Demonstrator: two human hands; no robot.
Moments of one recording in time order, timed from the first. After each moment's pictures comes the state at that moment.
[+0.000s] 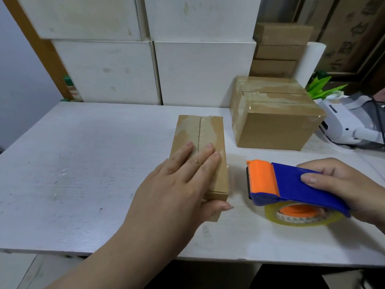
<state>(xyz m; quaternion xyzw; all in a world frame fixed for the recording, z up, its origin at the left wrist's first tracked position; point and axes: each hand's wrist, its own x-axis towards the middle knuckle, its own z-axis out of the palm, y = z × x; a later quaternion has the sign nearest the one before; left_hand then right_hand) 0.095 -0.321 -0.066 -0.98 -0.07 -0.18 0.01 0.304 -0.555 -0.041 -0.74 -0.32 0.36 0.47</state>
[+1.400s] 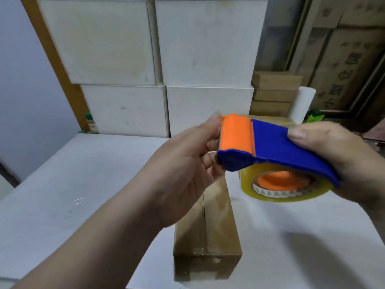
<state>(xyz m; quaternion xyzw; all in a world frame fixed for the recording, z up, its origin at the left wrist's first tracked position) 0.132 -0.314 0.047 -0.50 -0.12 -0.13 -0.85 0.282 -0.503 0.069 -0.67 -0.44 0.28 0.52</state>
